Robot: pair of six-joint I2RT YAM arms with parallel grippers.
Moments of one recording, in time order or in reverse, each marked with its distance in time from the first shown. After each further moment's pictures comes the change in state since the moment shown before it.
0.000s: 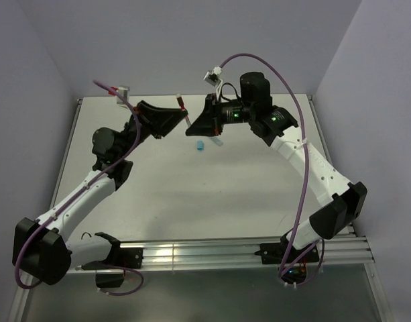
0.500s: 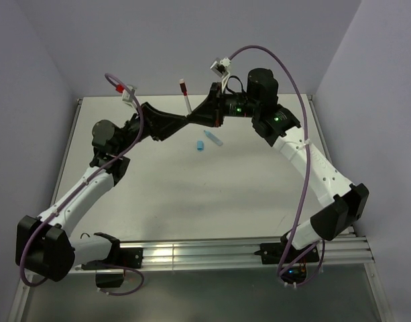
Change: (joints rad) left arm 0.069 0.026 0.013 -0.139 0.230 0.005; right arm -0.020 -0.010 -0.009 0.216 0.064 0.006
